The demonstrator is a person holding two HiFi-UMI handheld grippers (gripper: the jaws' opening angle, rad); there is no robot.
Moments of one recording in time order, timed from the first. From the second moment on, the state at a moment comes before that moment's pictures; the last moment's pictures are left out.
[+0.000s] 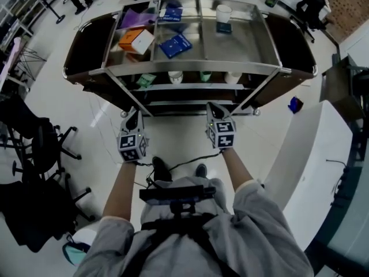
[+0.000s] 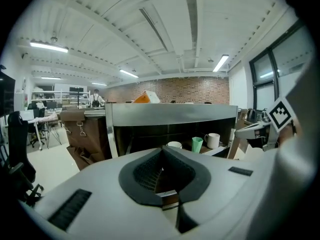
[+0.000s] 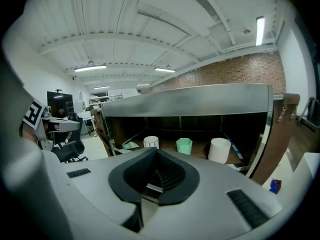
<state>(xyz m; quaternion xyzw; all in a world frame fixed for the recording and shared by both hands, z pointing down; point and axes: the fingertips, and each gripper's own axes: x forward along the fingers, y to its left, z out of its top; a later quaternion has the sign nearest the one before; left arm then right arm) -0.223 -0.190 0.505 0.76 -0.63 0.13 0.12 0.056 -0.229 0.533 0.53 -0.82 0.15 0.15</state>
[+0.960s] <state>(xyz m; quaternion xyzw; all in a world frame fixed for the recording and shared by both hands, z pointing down) -0.229 -0.132 0.503 0.75 -0.64 0.14 0.13 0.133 -0.152 0.532 0.56 -0.79 0.18 0.15</state>
